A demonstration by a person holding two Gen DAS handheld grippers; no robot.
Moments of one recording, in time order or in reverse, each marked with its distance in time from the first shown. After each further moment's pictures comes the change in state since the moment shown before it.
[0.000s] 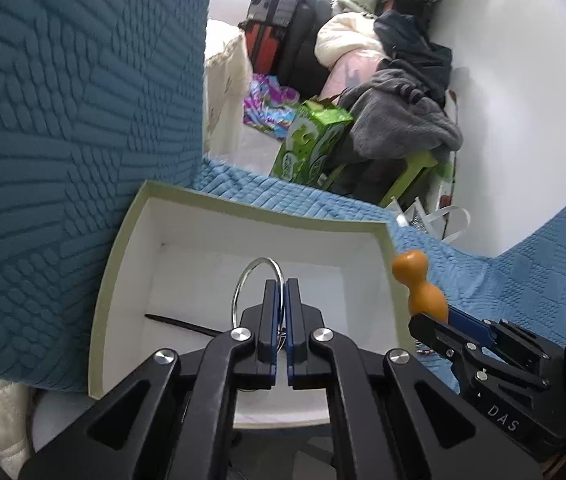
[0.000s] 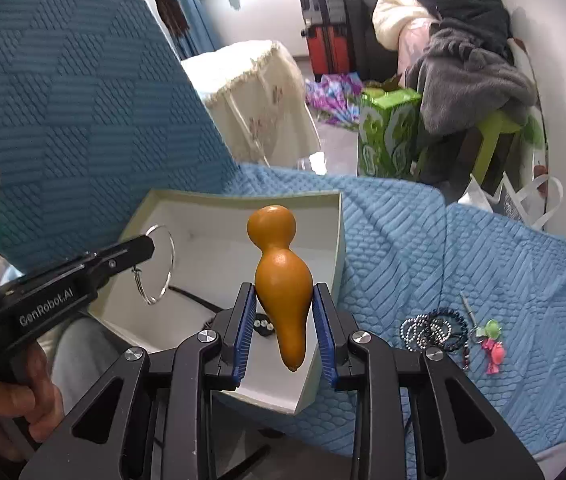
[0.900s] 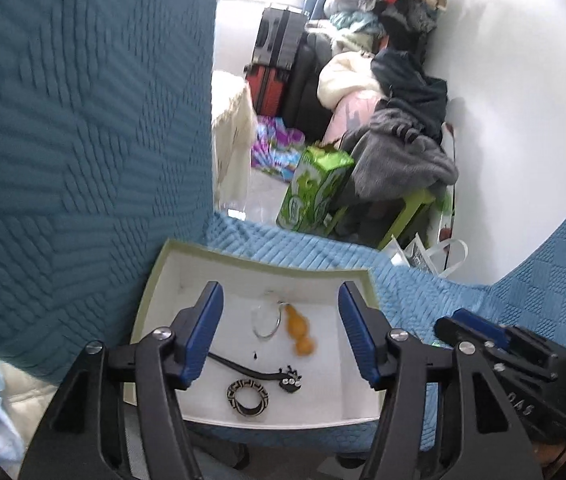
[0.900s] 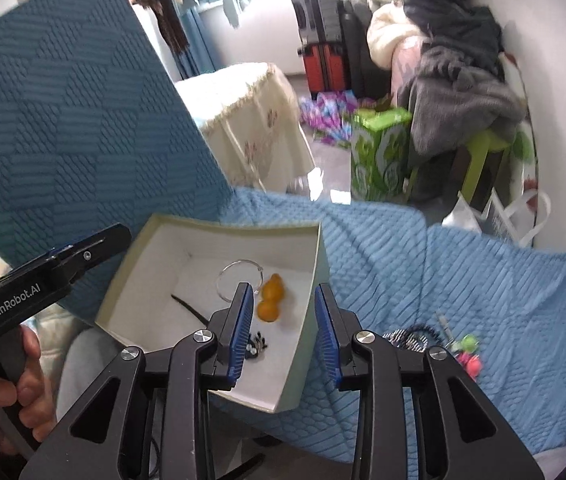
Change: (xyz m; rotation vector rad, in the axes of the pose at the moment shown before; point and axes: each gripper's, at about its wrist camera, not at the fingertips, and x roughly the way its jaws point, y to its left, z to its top) left arm -0.069 -0.022 0.015 0.031 -0.174 0.042; right arm -0.063 -0.011 0.017 -0.007 -0.131 -0.001
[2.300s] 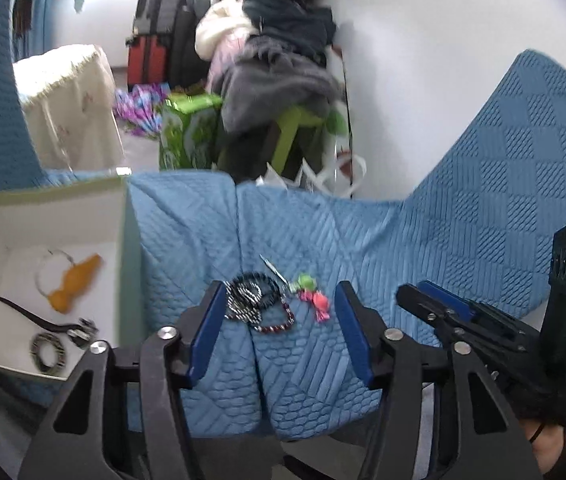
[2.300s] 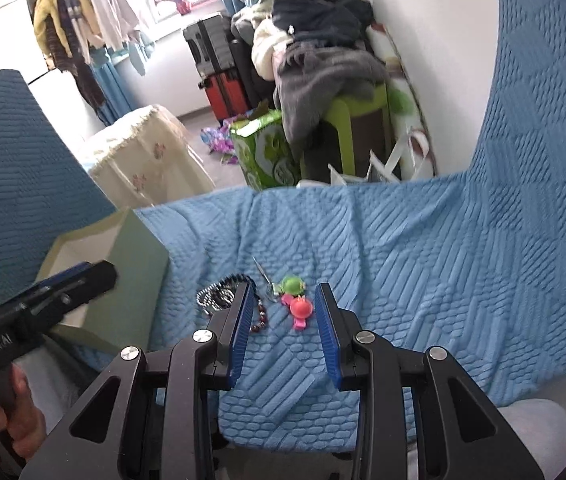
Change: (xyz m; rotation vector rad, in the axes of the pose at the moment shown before) left arm 0.070 -0.178 -0.091 0.180 0.170 -0.259; right arm -0.041 -0.179 -0.110 0.239 -0.059 -0.166
